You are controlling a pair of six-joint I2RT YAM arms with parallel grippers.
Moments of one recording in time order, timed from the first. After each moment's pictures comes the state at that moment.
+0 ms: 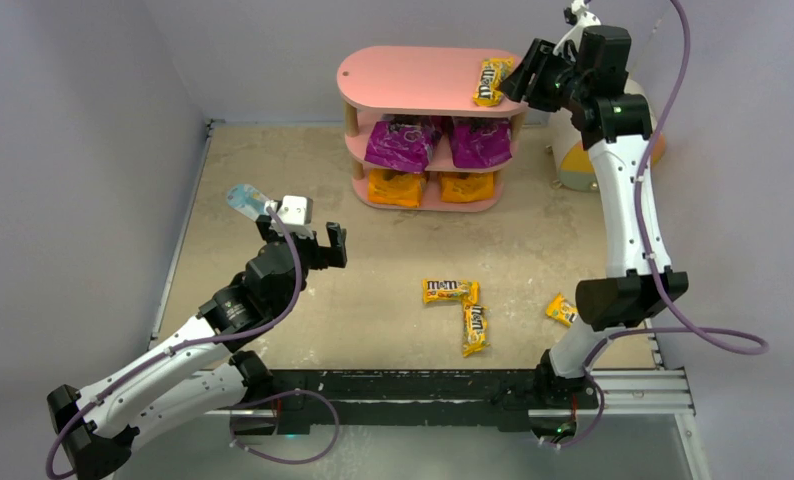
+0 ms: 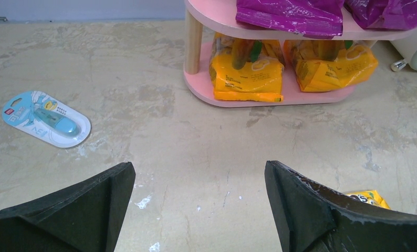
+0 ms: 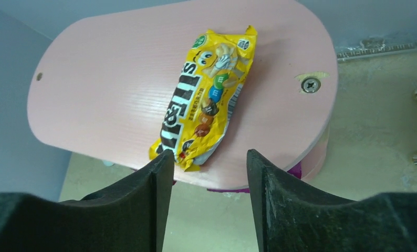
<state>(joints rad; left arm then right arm) -0.84 0.74 0.69 -0.17 -0.64 -0.25 0.09 1.73 2.16 -0.81 -0.25 0.37</state>
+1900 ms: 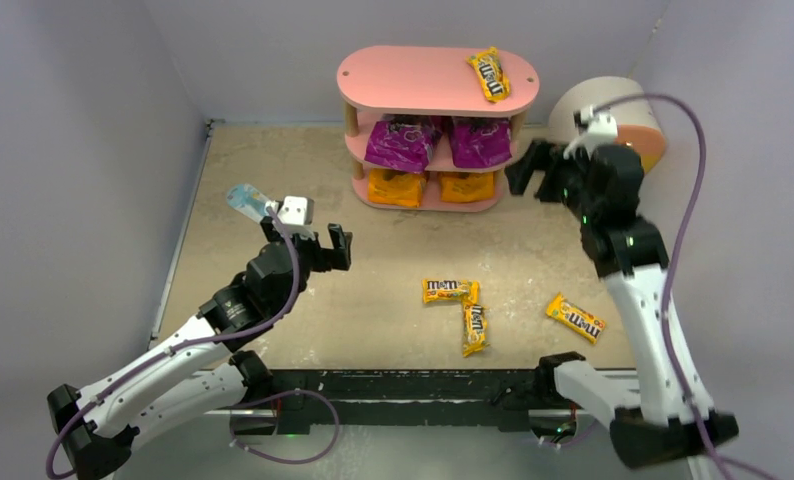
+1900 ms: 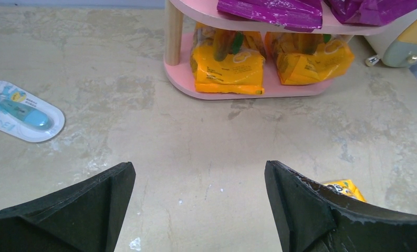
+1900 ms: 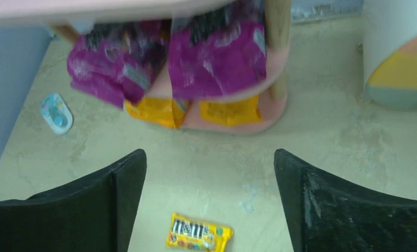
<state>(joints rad) -0.84 0.74 0.69 -0.18 -0.59 -0.31 0.17 1.14 1.43 -0.62 -0.07 0.26</state>
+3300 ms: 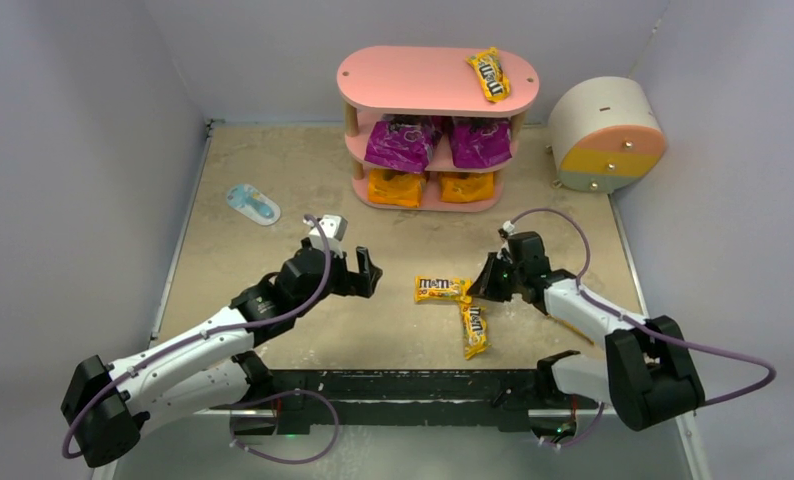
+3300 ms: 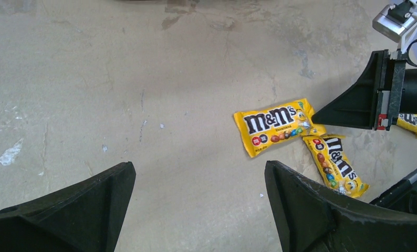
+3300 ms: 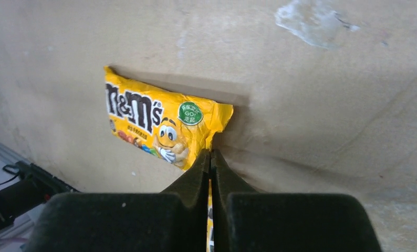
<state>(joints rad) -0.84 0.89 0.56 -0.13 -0.26 -0.52 0.30 1.22 0.46 -0.19 -0.31 0.61</state>
